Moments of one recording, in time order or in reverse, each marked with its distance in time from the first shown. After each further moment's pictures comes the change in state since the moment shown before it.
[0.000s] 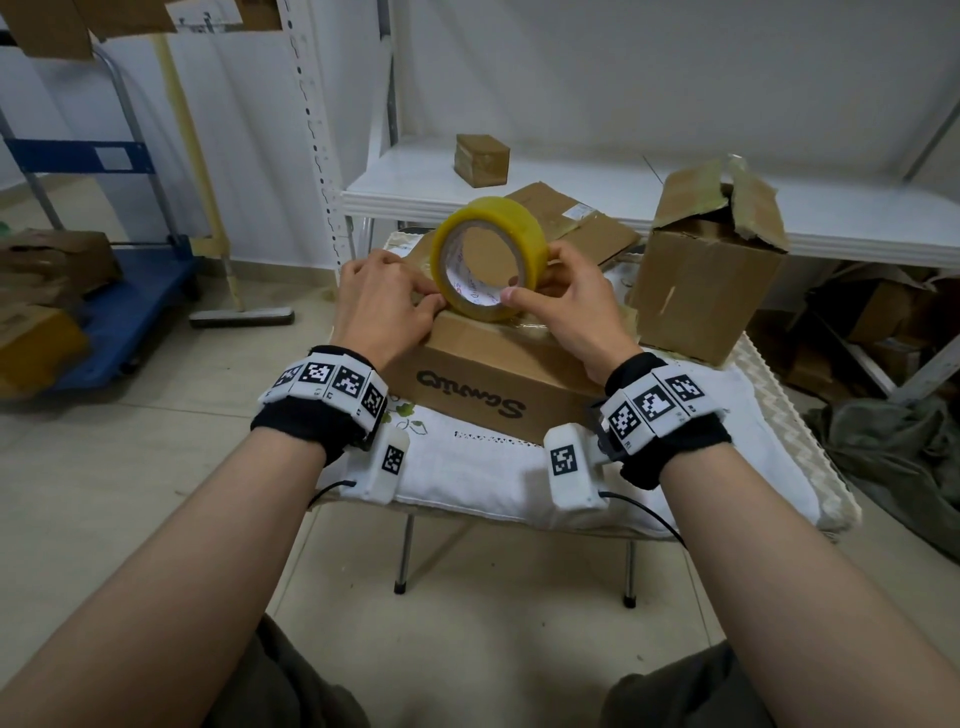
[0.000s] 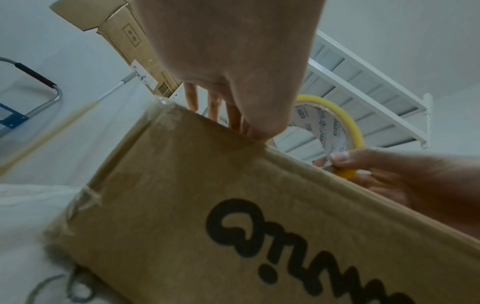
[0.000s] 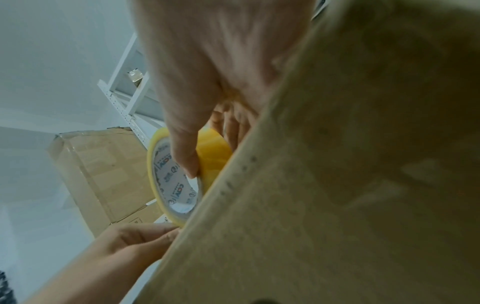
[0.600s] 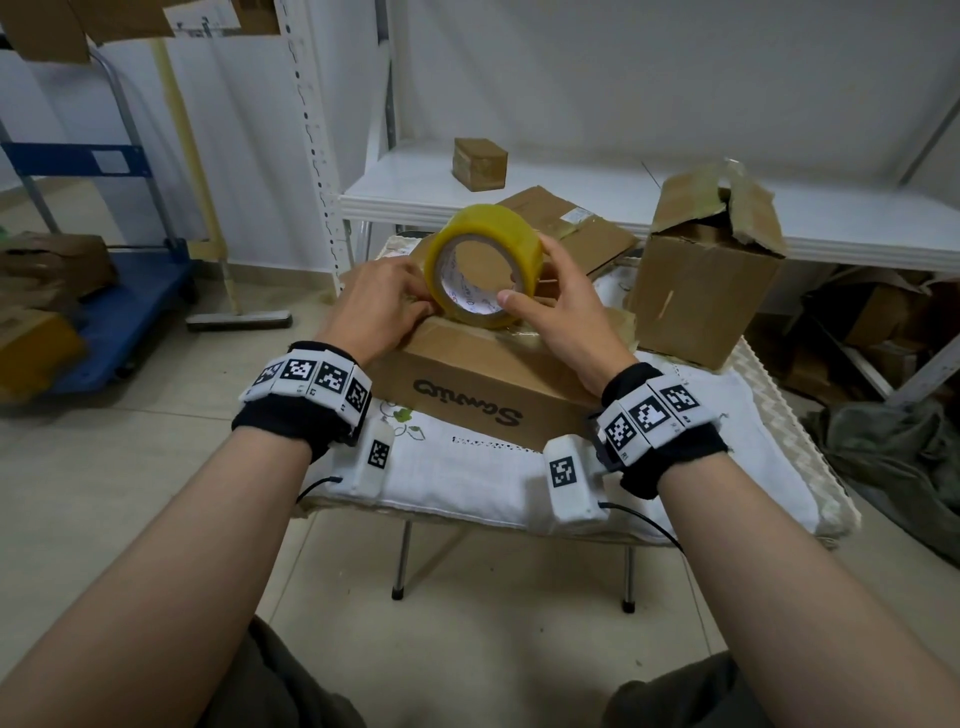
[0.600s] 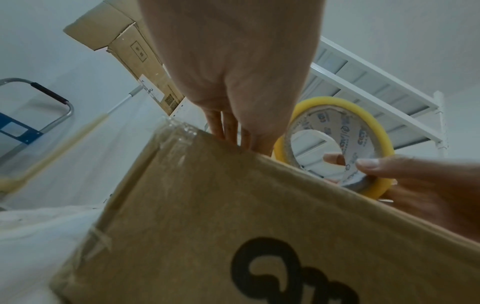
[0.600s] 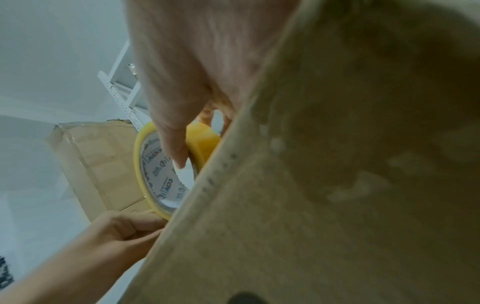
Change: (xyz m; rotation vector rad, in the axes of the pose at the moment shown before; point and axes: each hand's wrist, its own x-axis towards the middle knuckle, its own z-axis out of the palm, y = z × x) left_hand 0.007 -0.007 -0.011 -0.168 -0.129 0.117; right_hand -0.002 0.001 0.003 0.007 -0.084 -0.069
